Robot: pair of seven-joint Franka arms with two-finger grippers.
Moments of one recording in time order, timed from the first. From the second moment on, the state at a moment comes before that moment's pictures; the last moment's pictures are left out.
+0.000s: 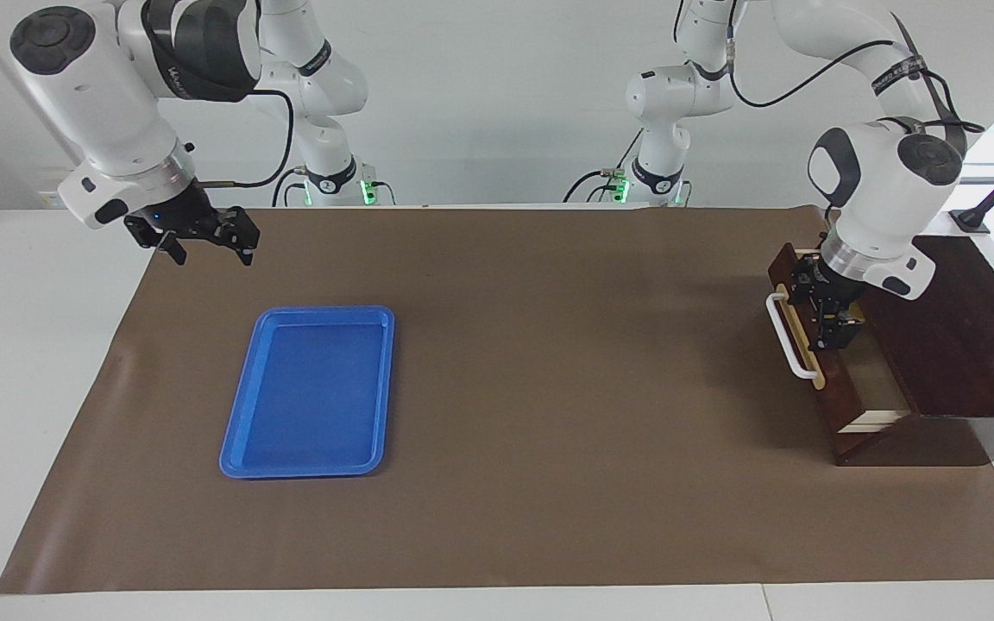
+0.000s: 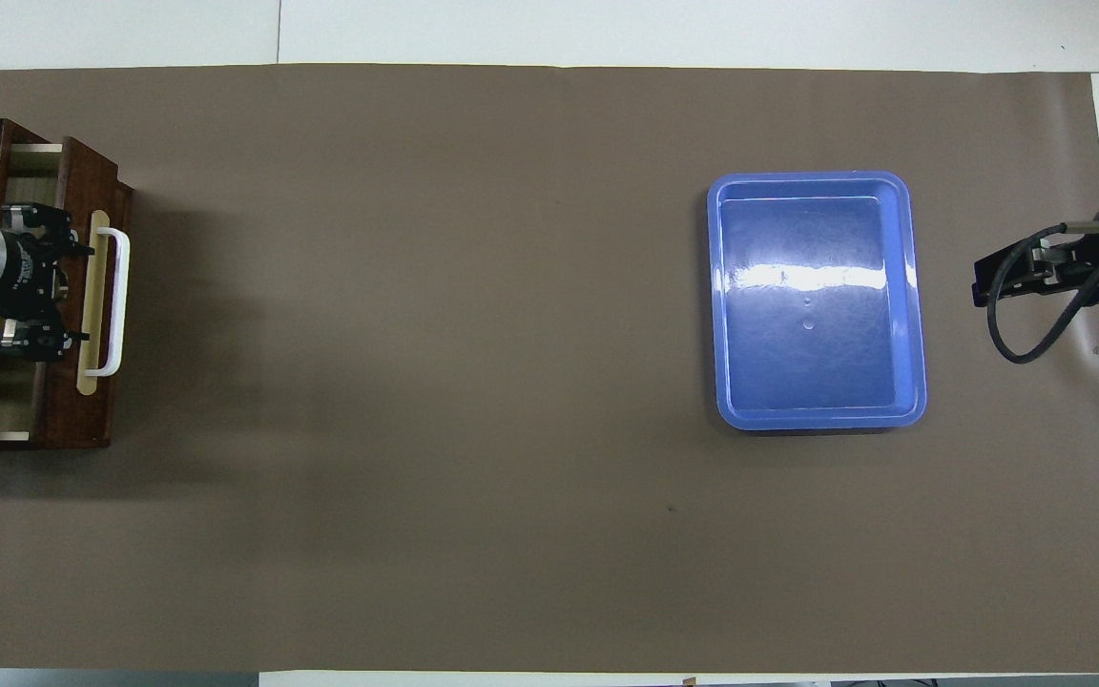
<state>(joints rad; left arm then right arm) 0.11 0.09 -0.04 -1.91 0.06 2.04 -1.47 -0.01 0.06 -0.01 -1.59 -0.02 1.55 0.01</state>
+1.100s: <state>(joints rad) 0.19 0.08 -0.06 -1.89 0.07 2.00 -1.36 -0.01 0.06 -0.01 -1.59 -0.02 1.55 0.01</state>
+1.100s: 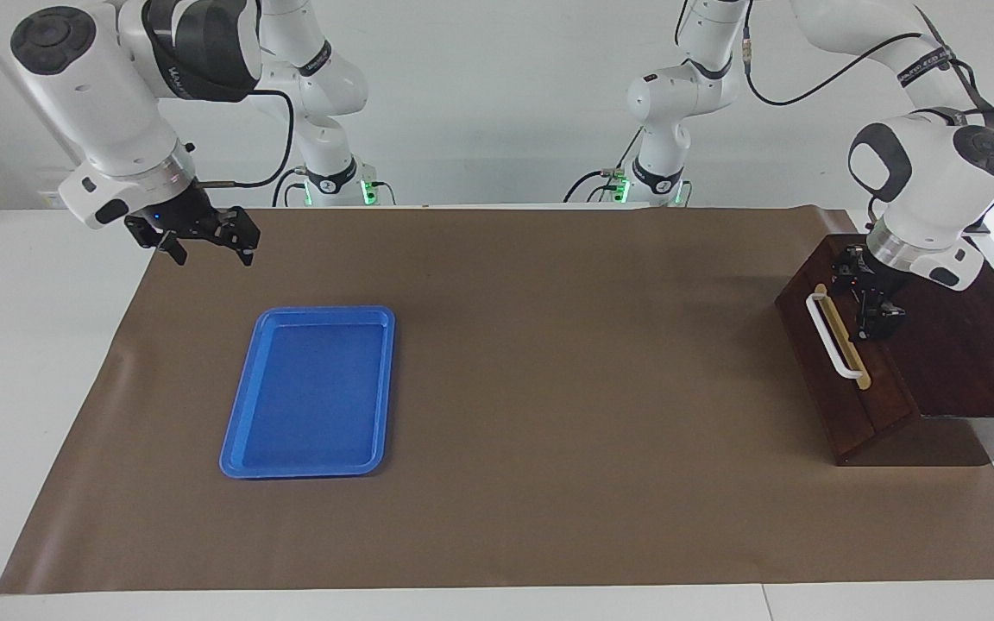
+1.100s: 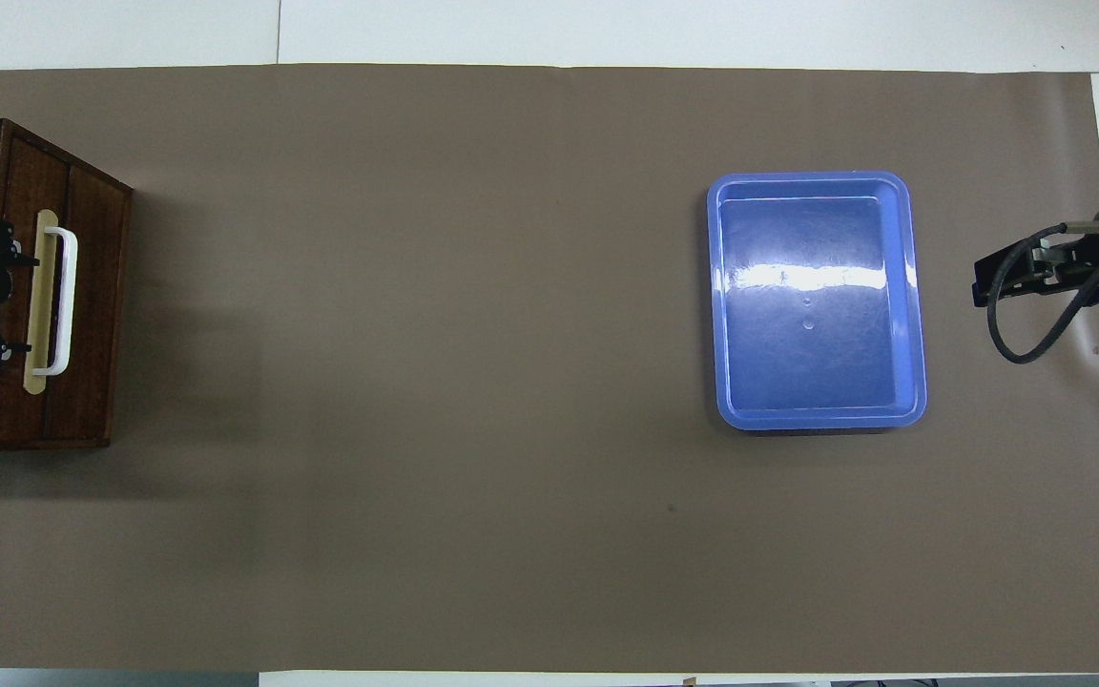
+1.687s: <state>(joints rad) 0.05 -0.03 -0.08 -1.74 0.03 1.67 -0.93 -0.01 0.06 -0.01 -1.59 -0.02 1.55 0.01</state>
